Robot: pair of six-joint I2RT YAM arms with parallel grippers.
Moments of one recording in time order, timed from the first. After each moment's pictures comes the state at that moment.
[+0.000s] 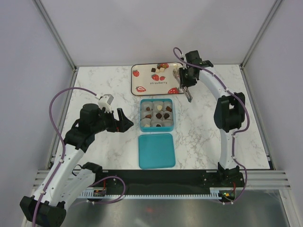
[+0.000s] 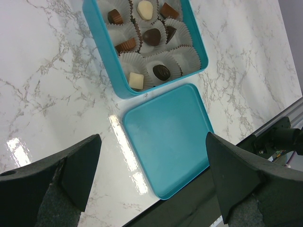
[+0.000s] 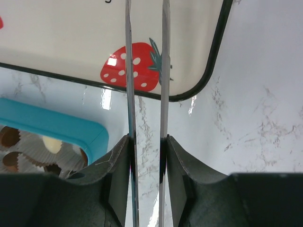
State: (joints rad) left arm -0.31 0.77 0.76 -0.54 0.35 -0.35; right arm 0.27 2.20 2.02 -0.83 -0.07 0.12
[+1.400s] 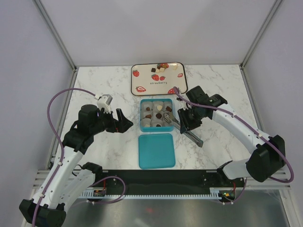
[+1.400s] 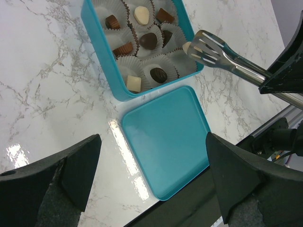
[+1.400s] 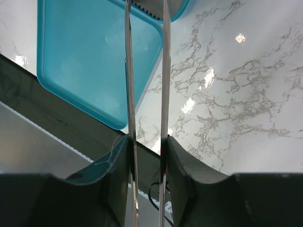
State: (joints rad) left arm -0.31 0.74 0.76 -0.54 0.35 -0.35; right arm 0.53 1.39 1.19 -1.00 -0.29 0.18
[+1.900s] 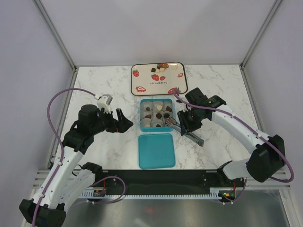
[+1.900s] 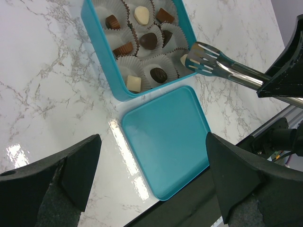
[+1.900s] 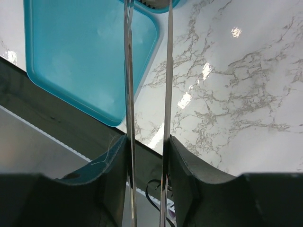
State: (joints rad) left arm -0.31 0.74 0.76 -0.54 0.35 -0.35; right arm 0.54 1.38 1.16 -1.01 -0.27 0.18
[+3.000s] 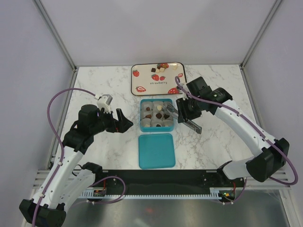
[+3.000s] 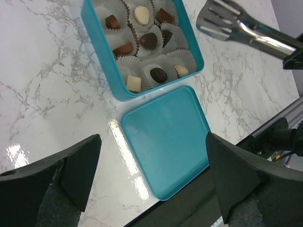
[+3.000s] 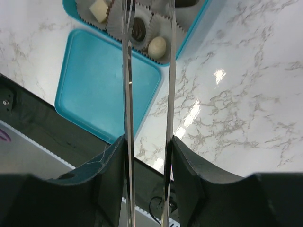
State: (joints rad) left arm -0.31 0.74 0.76 -0.54 0.35 -0.35; right arm 0.55 1.39 1.35 -1.03 -0.22 0.21
